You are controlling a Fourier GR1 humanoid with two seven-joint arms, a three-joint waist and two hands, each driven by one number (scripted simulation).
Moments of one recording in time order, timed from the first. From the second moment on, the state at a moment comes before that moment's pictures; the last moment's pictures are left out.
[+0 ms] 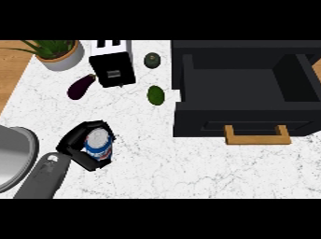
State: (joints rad) left arm -0.42 0.23 0.00 -0.59 -0.19 -0.55 -0.66; right arm 0.25 -0.03 -0.26 -2.15 -0.09 0.21 0.10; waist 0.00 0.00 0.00
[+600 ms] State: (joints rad) left arm -0.40 0.16 0.27 -0.69 0.03 -0.21 -0.53; right arm 0.27 -0.02 -0.27 -2.16 -0.10 0.21 0.09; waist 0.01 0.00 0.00
